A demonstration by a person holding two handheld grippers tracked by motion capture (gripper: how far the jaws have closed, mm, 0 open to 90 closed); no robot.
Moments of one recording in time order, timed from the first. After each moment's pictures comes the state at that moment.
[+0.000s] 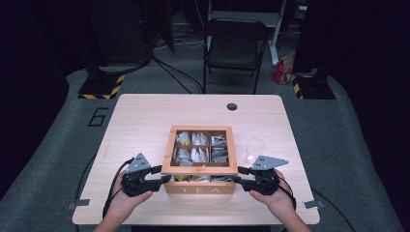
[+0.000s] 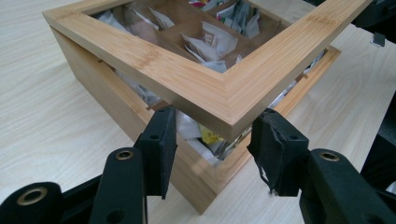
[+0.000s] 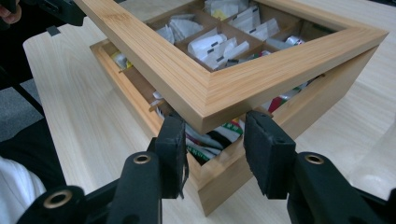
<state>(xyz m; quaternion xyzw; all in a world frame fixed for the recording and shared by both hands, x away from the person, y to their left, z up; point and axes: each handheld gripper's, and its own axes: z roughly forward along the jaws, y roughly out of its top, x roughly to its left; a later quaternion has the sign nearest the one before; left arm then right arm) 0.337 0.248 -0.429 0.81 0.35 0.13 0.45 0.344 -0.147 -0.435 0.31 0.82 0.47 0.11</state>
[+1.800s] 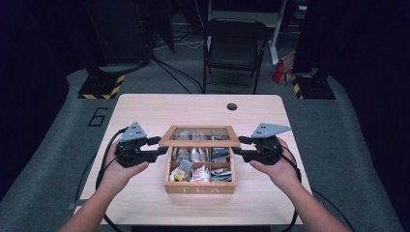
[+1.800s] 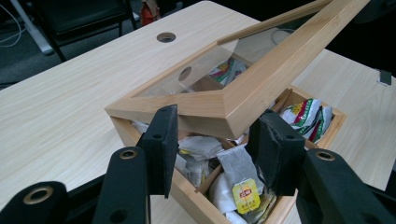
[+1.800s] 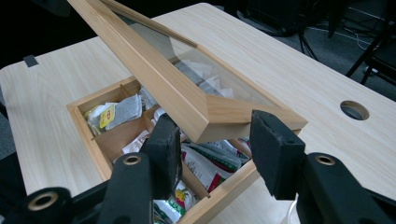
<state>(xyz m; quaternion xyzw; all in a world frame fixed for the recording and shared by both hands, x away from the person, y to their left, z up) 0.376 0.249 -0.349 0.81 0.32 0.17 0.45 0.387 -0.139 -0.350 0.28 0.83 0.45 0.17</state>
